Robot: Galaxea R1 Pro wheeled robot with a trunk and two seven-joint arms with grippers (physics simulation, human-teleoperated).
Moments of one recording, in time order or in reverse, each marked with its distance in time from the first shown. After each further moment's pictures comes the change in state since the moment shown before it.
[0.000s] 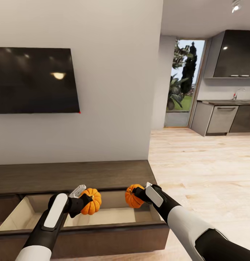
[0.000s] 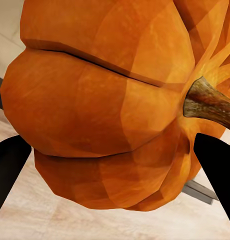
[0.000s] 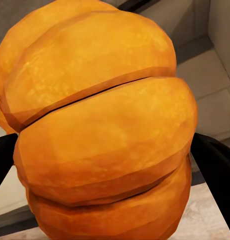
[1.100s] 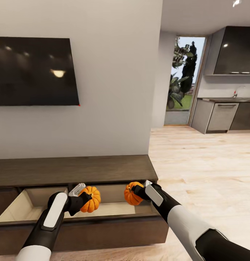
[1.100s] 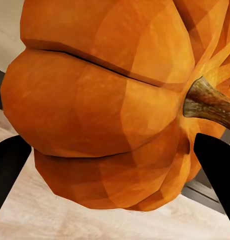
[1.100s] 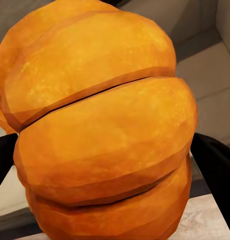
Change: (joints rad) left arm 0.000 0.003 -0.005 -0.021 -0.009 -0.017 -0.004; right arm 0.000 -0.002 0.001 -0.028 0.000 -0.006 0.008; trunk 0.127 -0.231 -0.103
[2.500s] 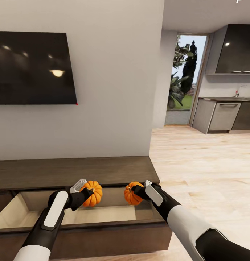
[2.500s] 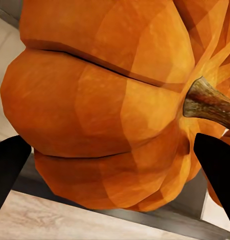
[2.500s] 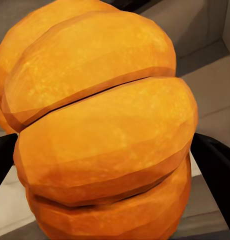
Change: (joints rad) left arm 0.000 0.013 -0.044 -0.034 -0.005 -0.039 -0.063; right arm 0.000 0.000 0.000 0.000 0.001 -0.002 0.000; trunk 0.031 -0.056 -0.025
